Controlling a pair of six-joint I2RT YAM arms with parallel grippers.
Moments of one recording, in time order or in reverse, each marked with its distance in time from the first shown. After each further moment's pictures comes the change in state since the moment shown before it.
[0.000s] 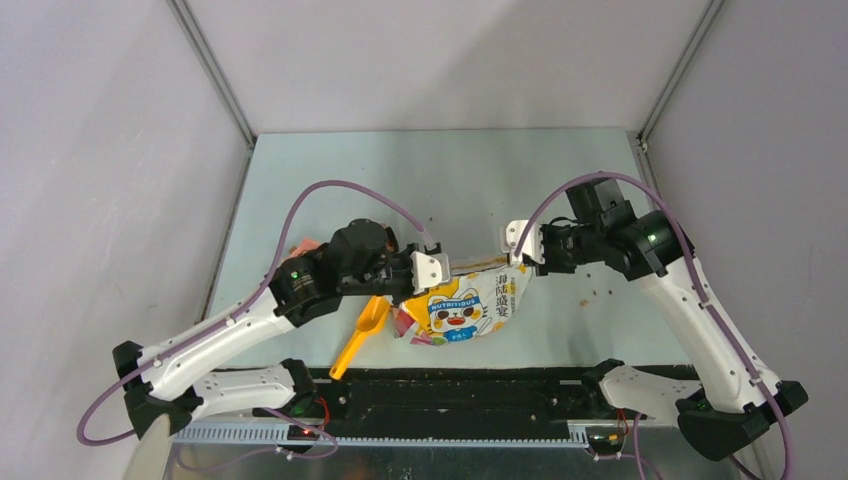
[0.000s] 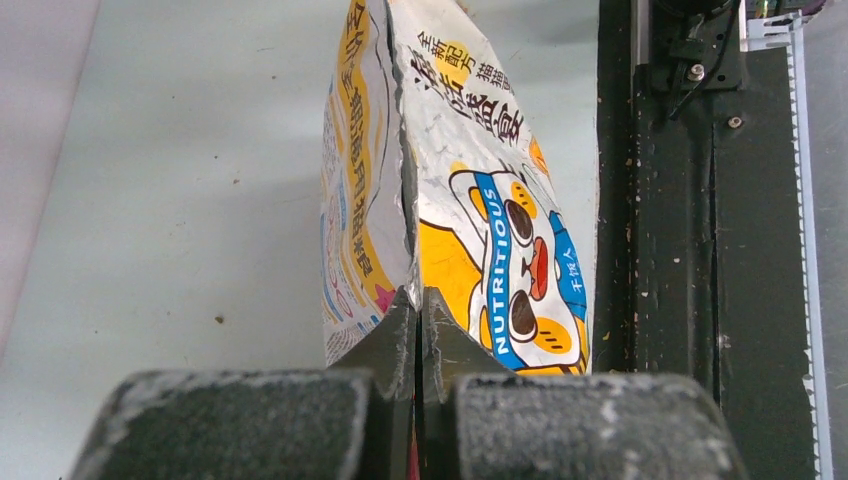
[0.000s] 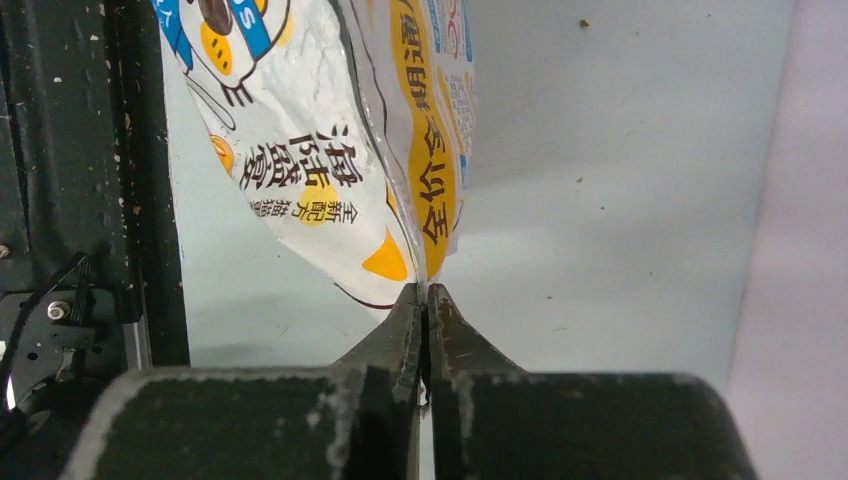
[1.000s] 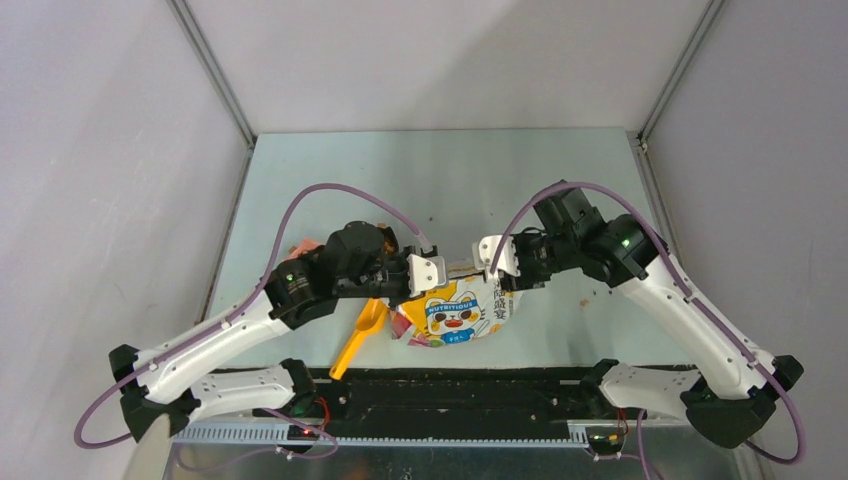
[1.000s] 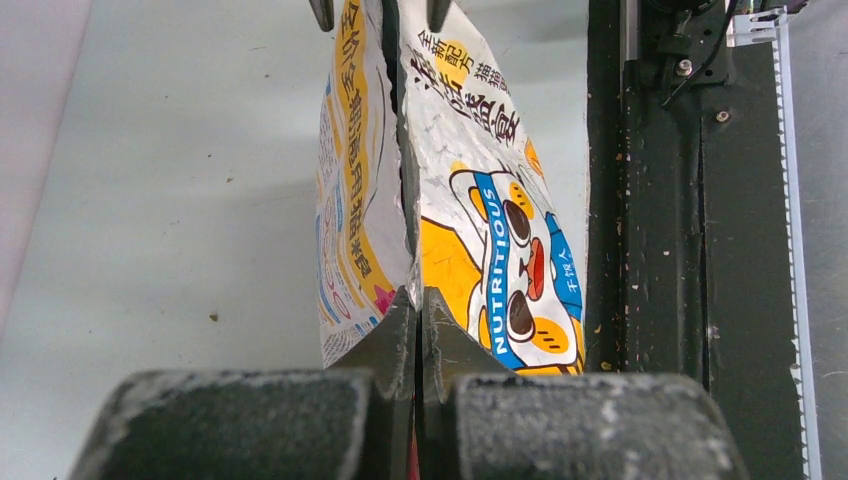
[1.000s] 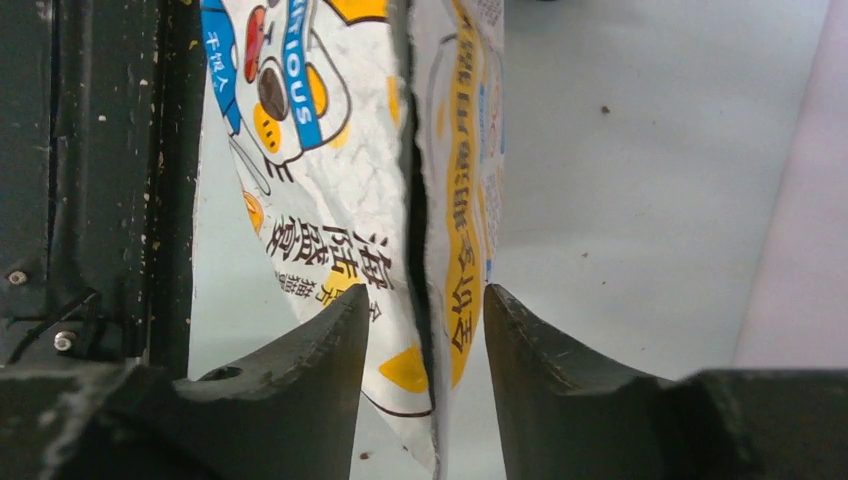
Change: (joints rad) left arm 0.000 -0.023 -0.009 -0.016 0.006 0.000; right arm 0.206 0.052 -0.004 0.071 0.046 0.084
